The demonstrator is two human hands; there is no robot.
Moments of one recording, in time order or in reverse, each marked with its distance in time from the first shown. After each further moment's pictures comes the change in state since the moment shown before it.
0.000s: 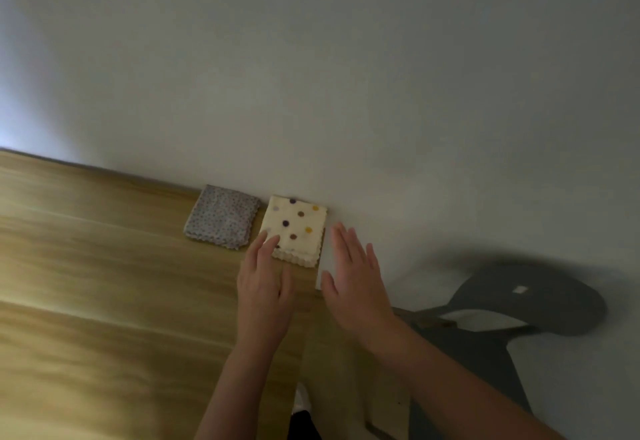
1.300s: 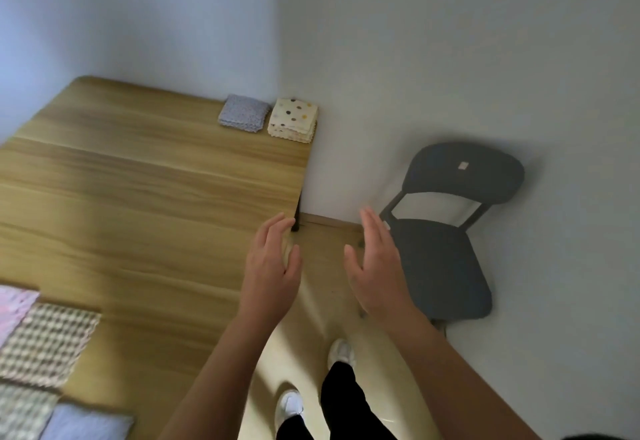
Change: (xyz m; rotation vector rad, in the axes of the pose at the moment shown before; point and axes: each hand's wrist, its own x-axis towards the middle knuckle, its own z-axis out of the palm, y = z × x) left_hand -0.347 0.079 -0.105 -0.015 -0.049 0.116; right_hand -0.379 -0.008 0.021 0.224 0.264 0.071
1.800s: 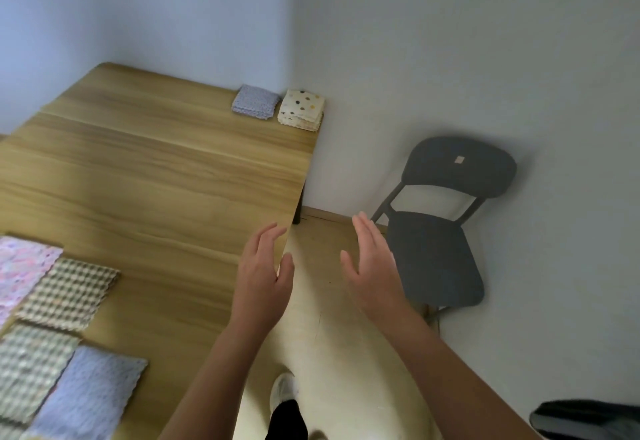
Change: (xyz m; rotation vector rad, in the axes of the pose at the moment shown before) left_hand -0.081 -0.003 -0.033 0.007 0.041 -0.027; right_hand -0.075 -0.015 0.006 -0.037 -0.068 0.028
